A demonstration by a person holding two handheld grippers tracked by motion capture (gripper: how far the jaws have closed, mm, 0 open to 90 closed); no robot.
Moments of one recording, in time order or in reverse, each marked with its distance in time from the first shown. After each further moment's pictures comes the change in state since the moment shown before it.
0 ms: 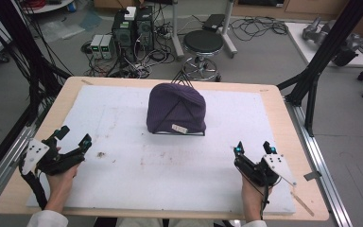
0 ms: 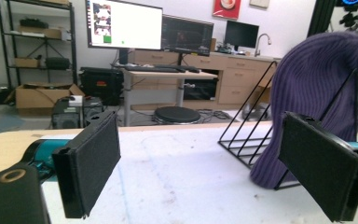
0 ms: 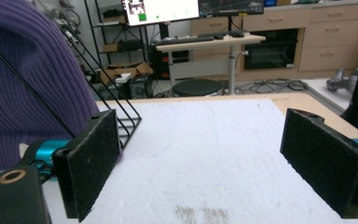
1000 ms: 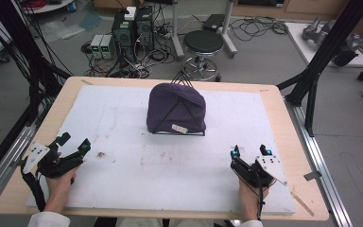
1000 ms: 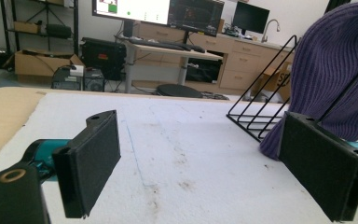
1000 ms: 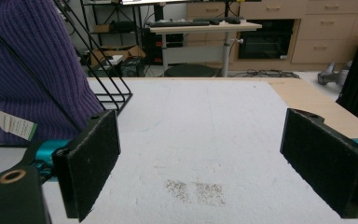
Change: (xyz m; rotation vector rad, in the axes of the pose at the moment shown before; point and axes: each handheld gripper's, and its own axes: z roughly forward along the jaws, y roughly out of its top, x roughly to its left) left arm 0.015 -0.022 -0.001 0.083 0.012 -0.089; right arm 0.002 -0.018 0.007 0.054 -0.025 -0.059
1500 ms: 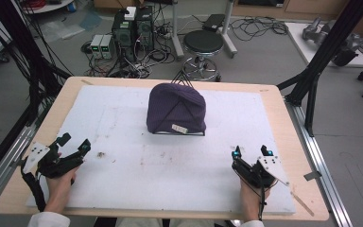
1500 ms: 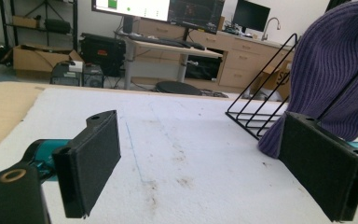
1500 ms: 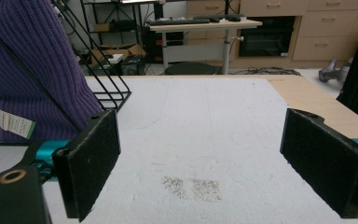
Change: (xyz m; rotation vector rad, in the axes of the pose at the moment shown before) left arm 0.000 0.000 0.000 0.016 -0.001 -0.016; right arm -0.004 -0.001 -0.001 0.007 0.006 0.009
